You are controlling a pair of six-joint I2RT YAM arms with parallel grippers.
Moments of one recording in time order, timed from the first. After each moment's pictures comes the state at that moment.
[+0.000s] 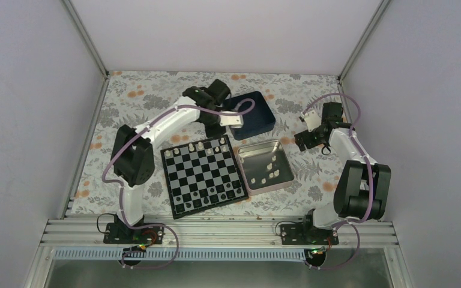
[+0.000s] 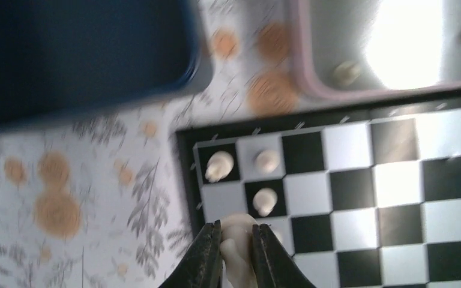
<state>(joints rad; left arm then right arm) -0.70 1.99 1.82 -1.08 0.16 0.72 -0.13 1.49 0.98 -0.57 -0.14 -0.52</state>
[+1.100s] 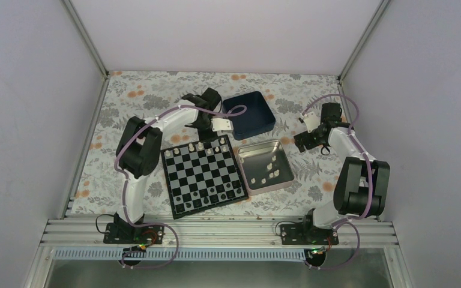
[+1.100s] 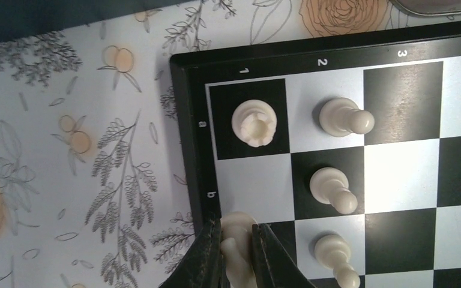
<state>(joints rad) -0.56 2.08 1.65 -0.93 0.16 0.78 -0.13 1.52 0.98 -0.57 -0.14 -0.52</state>
